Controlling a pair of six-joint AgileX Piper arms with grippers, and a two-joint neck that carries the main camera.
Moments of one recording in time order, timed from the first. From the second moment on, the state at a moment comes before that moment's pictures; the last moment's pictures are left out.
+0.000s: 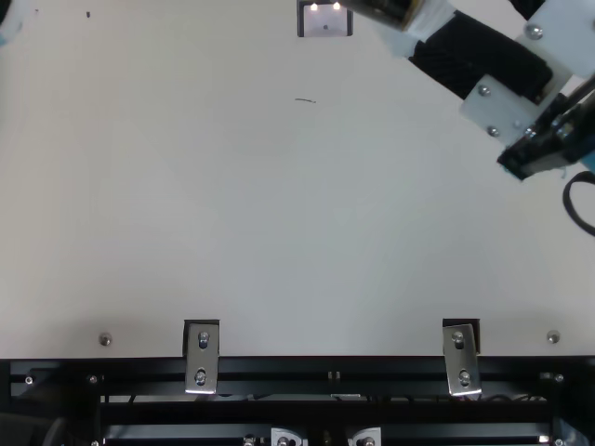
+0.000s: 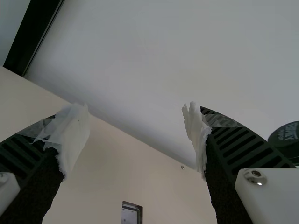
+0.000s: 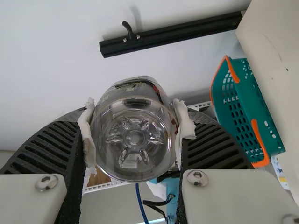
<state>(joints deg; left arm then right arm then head) -7.9 60.4 -41.6 -86.3 6.7 42.7 21.2 66.5 -53.6 96.1 26.9 4.1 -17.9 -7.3</state>
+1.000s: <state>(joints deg) -3.5 73.6 -47.6 -42.3 1.5 39.3 16.5 67.5 -53.8 86.6 27.0 -17.2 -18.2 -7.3</state>
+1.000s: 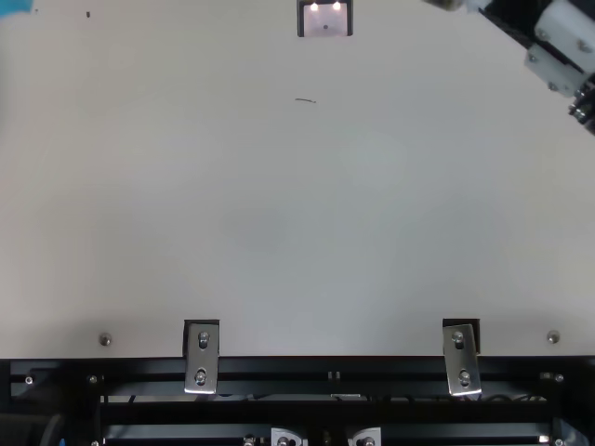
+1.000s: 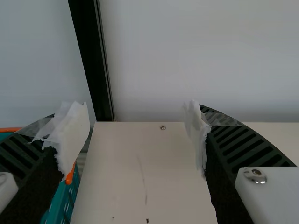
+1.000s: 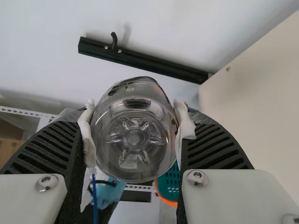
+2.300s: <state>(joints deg) -2.9 51.0 -40.1 -9.7 20.7 6.2 16.4 72.0 -49.1 99.9 26.4 -71.7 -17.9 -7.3</state>
